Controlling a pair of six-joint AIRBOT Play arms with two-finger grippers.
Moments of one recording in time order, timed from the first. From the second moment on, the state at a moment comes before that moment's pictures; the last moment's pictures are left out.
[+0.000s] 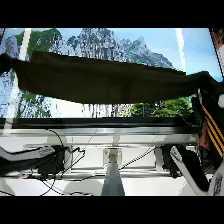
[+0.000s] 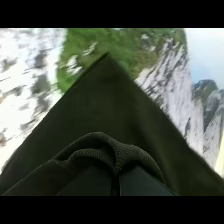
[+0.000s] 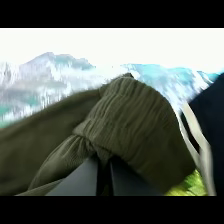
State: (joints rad) left arm 0.52 -1.51 1.27 0.81 -0.56 -1.17; right arm -0.37 -0.89 0.74 -1.42 0.56 1.80
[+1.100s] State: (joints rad) left arm 0.61 -1.62 1.35 1.03 -0.90 -1.42; right arm -0.36 -1.38 1.06 -1.31 0.58 1.67
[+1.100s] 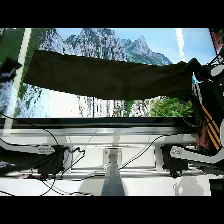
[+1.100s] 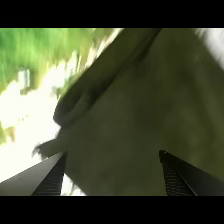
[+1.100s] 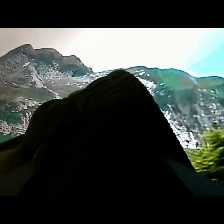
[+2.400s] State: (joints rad) left arm 0.44 -1.40 1.31 1.09 -0.65 -1.24; right arm 0.15 -1.47 1.37 -1.31 0.55 1.60
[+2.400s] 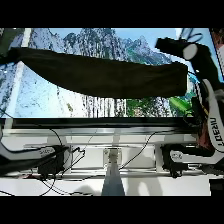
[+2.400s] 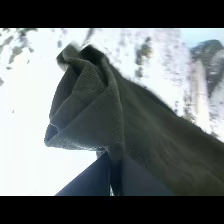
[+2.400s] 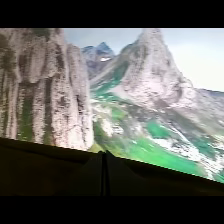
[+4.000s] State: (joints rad) left arm -0.26 -1.19 1.30 0.91 -1.07 -1.23; right arm 0.27 -1.78 1.95 -1.40 1.20 1.70
